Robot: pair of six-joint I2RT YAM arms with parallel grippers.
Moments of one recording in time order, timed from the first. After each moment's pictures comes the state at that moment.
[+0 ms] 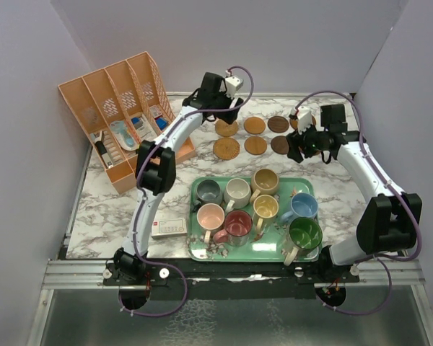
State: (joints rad) left arm -0.43 2.48 2.33 -0.48 0.23 0.17; right arm 0.08 1.50 1.21 -0.56 -0.39 -0.49
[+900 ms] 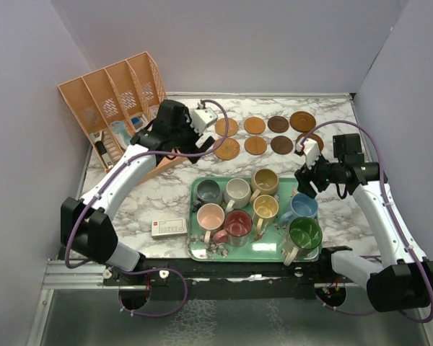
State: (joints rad) left arm -0.43 1.51 1.36 -0.53 0.21 0.41; right arm 0.08 1.09 1.00 -0.87 -0.42 -0.68
